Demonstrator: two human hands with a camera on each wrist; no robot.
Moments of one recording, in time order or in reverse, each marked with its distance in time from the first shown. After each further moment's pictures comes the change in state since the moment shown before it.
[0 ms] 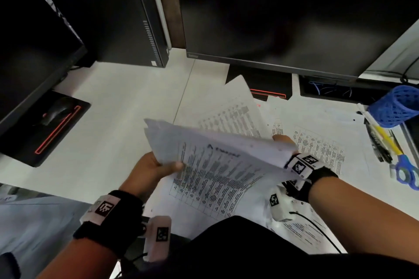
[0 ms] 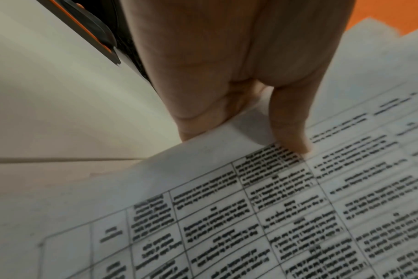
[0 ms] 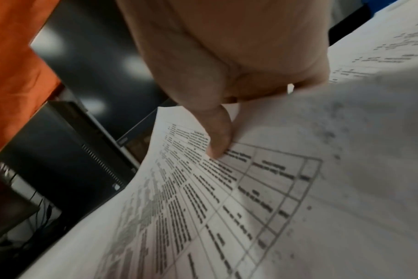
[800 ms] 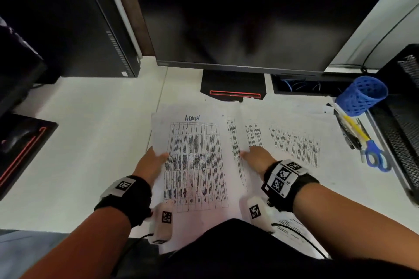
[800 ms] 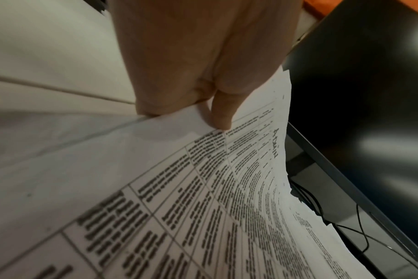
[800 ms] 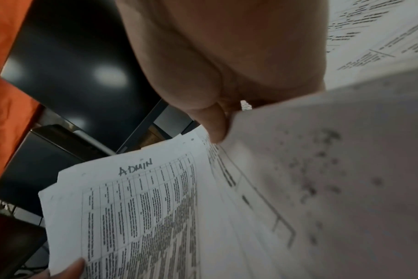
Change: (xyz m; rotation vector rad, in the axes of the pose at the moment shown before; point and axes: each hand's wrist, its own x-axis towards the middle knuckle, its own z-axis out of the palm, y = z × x) left_hand 0.080 -0.027 0.023 0.368 0.063 -0.183; right_hand -0.016 0.009 0.018 0.216 -0.099 0.018
